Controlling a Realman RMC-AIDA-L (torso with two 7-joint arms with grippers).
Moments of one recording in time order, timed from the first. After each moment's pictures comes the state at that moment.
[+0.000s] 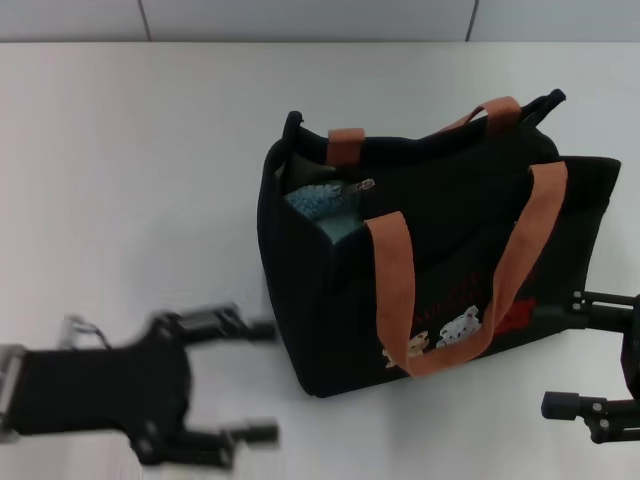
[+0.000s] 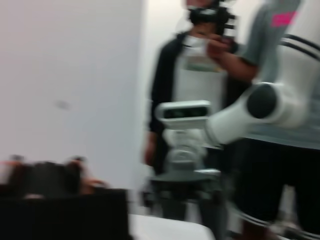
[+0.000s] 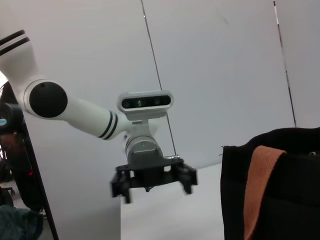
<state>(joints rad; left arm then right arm) -0.29 -2.05 0.93 0.57 1.76 1.98 -0.98 0.37 2.04 -0.50 -0.65 -2.14 -2.09 1.09</state>
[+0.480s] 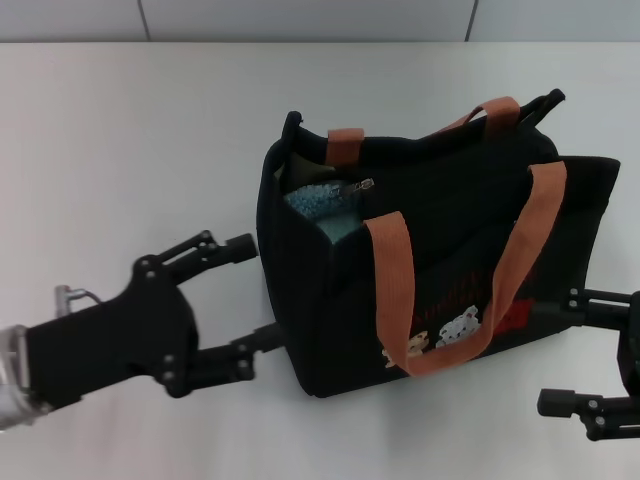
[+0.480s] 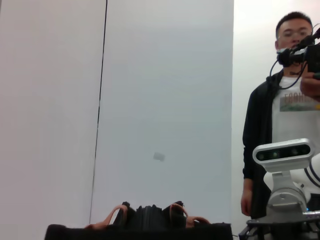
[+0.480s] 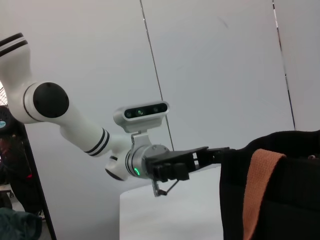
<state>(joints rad) -0.30 -2.08 0.71 0.40 1.75 1.91 -0.80 0.38 2.04 -0.50 -0.65 -2.14 -2.09 1.09</state>
